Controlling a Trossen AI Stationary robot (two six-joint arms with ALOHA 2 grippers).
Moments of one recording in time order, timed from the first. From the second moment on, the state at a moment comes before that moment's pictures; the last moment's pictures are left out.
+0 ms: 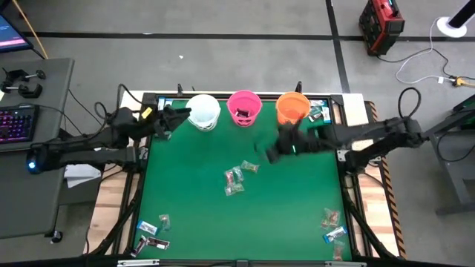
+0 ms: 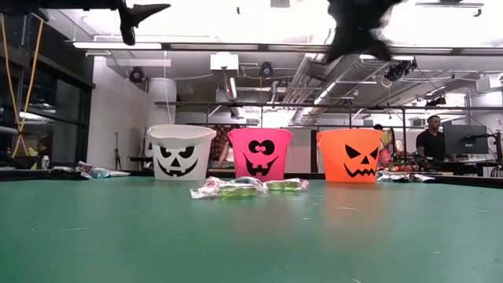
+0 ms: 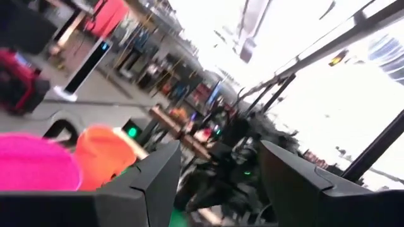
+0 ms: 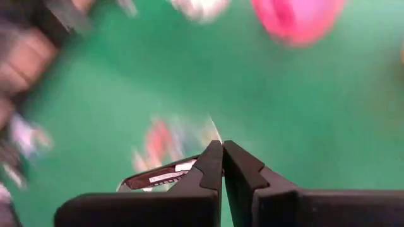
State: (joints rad) left arm 0.26 0.61 0.50 0.33 -0.04 -0.69; right arm 0.07 1.33 1.13 -0.67 0.31 0.97
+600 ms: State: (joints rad) left arm 0.20 0.62 0.50 0.35 0.07 -0.67; right arm -0.39 1.63 1.13 0.05 0.23 0.67
